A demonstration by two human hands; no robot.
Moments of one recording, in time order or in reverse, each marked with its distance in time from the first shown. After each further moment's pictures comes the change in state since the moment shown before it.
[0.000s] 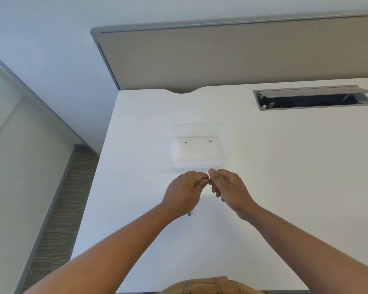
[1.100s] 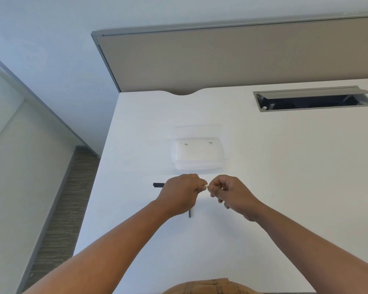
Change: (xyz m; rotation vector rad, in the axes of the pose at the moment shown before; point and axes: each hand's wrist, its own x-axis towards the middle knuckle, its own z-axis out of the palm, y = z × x) left_hand 0.005 -0.009 -0.013 0.329 -0.069 0.217; right_hand 0.002 0.007 -0.014 -0.065 -0.183 0.095
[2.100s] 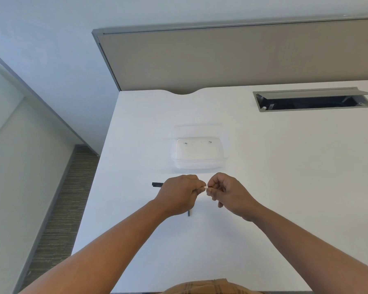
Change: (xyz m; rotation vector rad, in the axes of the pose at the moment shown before) left_hand -0.006 0.000 0.001 -0.005 -0.025 0.011; right_hand 0.000 0.007 0.003 -0.020 -0.007 -0.100
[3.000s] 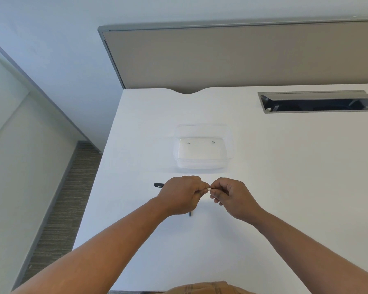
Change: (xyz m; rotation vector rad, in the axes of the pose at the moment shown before) left_hand 0.002 -0.003 0.001 0.043 -0.037 0.011; right_hand -0.002 0.004 0.002 -0.137 0.057 -0.102
